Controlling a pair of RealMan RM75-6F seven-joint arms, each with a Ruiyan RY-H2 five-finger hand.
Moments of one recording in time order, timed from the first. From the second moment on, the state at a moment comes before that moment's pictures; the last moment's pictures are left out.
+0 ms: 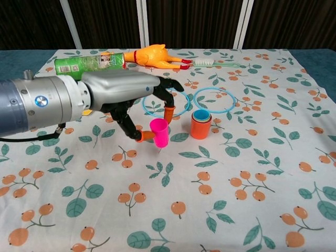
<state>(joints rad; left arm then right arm) -0.91 -1.52 -0.12 -1.73 1.10 0.89 0.48 0.14 -1.37 0.09 -1.42 -1.42 1.49 -0.07</state>
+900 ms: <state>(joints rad) -1.07 -1.66 -0.29 -1.48 0.99 0.79 0.35 0.13 -1.37 0.10 -1.41 -1.42 1.48 -0.08</state>
